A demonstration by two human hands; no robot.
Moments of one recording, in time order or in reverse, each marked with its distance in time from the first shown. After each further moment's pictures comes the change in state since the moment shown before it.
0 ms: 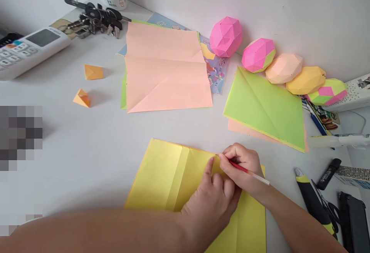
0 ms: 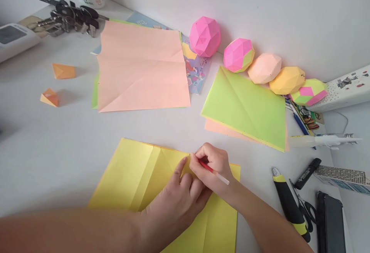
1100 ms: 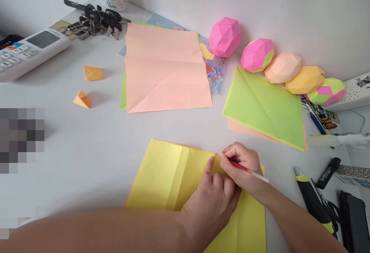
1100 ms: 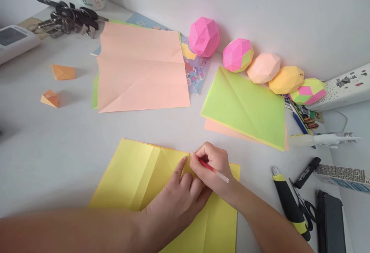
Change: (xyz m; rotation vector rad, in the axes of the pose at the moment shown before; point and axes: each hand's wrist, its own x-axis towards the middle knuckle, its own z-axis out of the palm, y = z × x) left_hand 0.001 -0.003 -0.004 -0.020 0.000 0.002; right_hand 0.000 0.001 0.001 0.023 0.032 0.043
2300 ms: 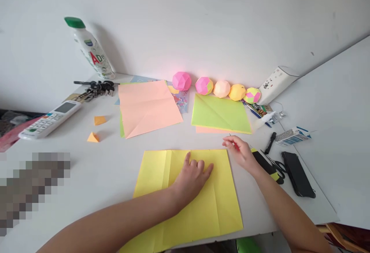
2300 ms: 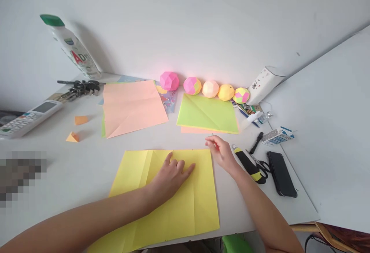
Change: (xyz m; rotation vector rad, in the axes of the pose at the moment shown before) left_hand -0.001 -0.003 0.000 0.124 -0.226 0.150; right_hand -0.054 0.022 -0.076 -0.228 0.310 -0.137
